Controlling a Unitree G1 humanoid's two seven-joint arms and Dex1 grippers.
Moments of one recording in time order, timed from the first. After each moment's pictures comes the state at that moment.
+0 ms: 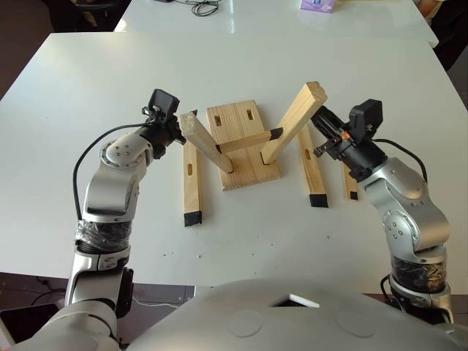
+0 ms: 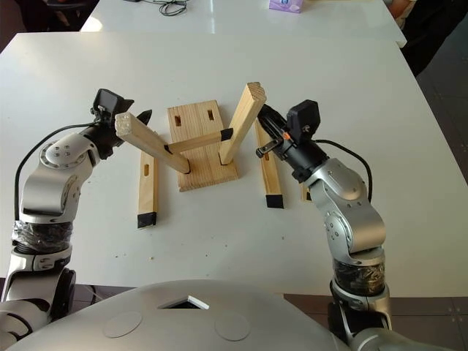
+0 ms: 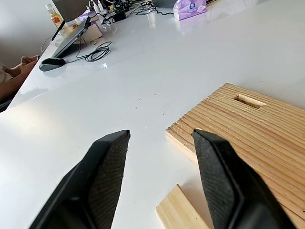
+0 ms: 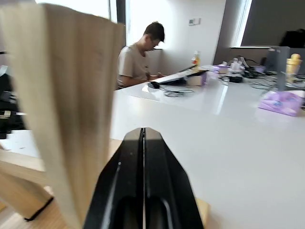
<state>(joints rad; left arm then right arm) -0.17 0.48 0.08 -0.33 -0.19 0.65 -0.39 0.04 -0.31 -0.09 -0.58 0.39 0.52 0.29</state>
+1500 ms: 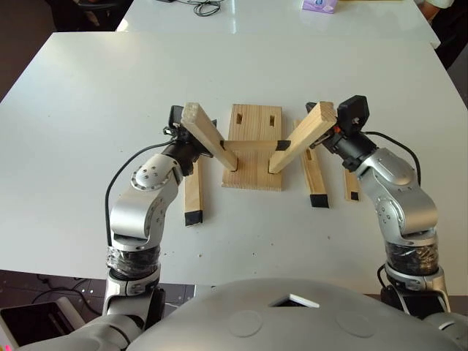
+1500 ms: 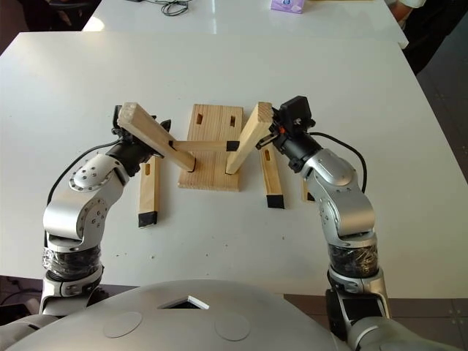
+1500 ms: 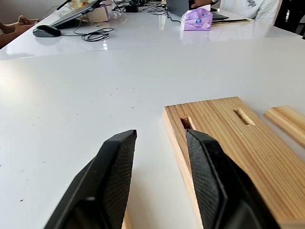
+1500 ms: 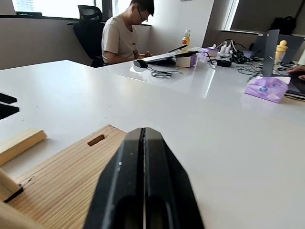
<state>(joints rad) -0.10 0.23 -0.04 -0.51 -0.26 0.81 -0.19 -0.07 -0.32 0.00 -0.42 0.28 0.52 0.32</state>
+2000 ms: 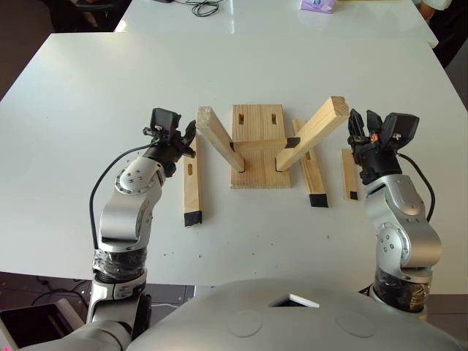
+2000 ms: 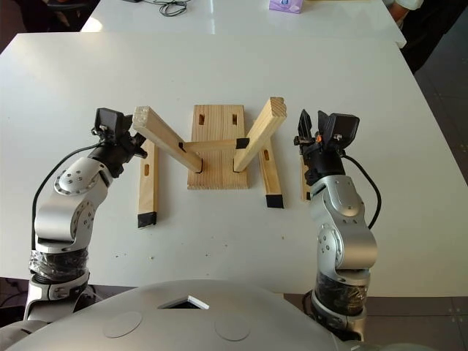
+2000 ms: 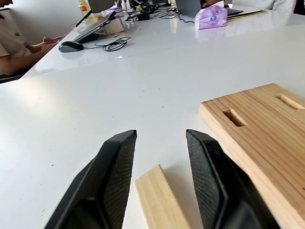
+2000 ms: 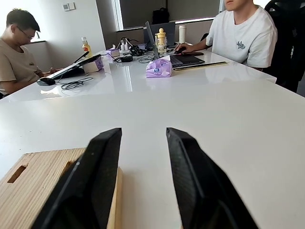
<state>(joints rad) -0.03 0.31 0.06 -0.43 -0.18 0.64 -0.20 0.11 -0.07 -0.10 -0.66 0.26 0.62 -0.03</state>
